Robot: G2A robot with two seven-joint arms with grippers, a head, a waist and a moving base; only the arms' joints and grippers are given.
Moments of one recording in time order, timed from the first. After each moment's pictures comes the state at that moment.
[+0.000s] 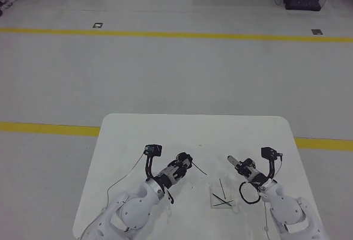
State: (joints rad) left arm 1.65 -1.23 -1.05 -1.93 0.48 0.06 -0.21; right arm -1.69 -1.12 1.43 -1.71 -0.45 -0.15 0.42
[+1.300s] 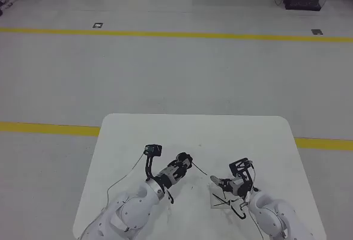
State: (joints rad) left arm 1.65 -1.23 -1.05 -1.93 0.48 0.06 -0.21; right arm -1.73 -1.10 1.30 -1.76 -1.01 -0.22 0.37
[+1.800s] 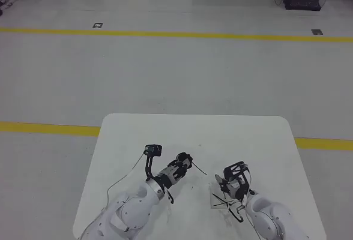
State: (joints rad) left arm 1.65 -1.23 -1.05 -1.93 0.48 0.06 -0.21; right arm -1.74 -1.11 1.26 -1.77 -1.10 -0.18 0.38
